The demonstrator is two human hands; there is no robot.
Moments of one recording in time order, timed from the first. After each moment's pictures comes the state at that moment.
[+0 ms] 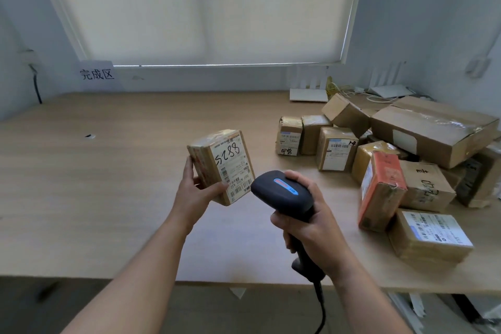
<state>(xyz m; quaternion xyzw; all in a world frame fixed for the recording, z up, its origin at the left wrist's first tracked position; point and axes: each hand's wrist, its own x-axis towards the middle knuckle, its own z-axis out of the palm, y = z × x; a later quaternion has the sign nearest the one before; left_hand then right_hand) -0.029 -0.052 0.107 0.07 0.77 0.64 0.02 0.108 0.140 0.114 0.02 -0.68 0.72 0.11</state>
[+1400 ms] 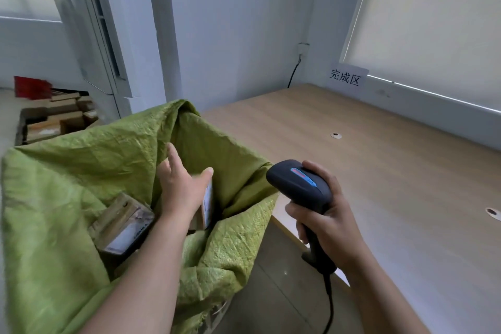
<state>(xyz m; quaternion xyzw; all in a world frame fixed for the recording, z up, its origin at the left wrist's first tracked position) 0.036 -0.651 0.129 -0.36 0.76 0.44 -0.29 -0.013 -0.409 0.149 0.28 -0.64 0.70 -0.11</state>
